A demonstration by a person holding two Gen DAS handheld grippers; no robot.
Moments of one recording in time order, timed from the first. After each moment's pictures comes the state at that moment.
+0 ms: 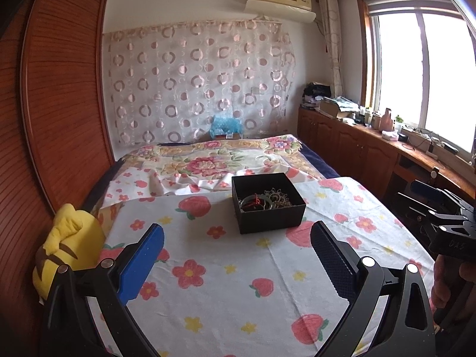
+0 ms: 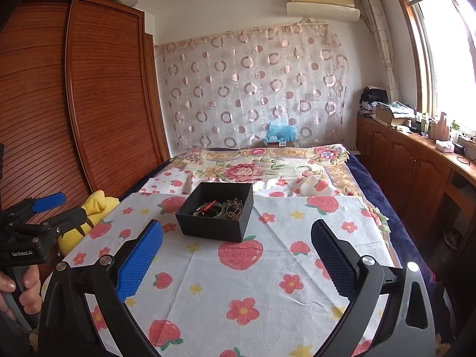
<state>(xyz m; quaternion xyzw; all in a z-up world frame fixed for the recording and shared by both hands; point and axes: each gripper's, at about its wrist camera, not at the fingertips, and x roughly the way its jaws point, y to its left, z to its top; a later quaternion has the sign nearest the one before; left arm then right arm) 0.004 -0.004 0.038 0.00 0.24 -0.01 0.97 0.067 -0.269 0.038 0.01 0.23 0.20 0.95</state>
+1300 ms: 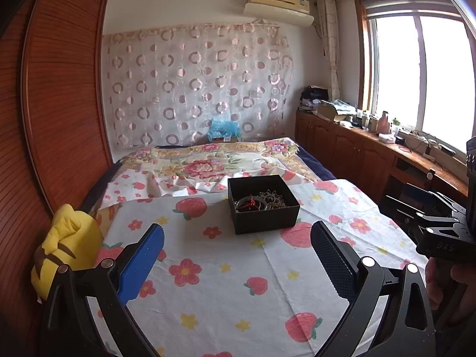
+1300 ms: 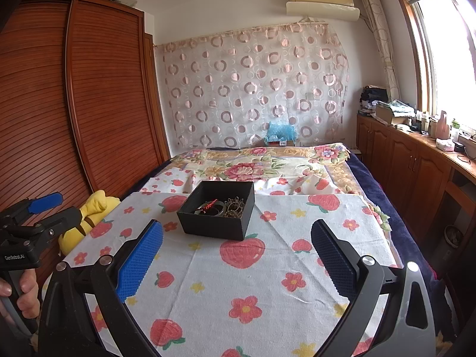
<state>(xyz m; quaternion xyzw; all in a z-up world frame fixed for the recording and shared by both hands) -0.001 -0.011 0.037 0.00 0.24 -0.01 0.97 0.065 -0.268 0.036 0.01 0.22 0.21 0.95</state>
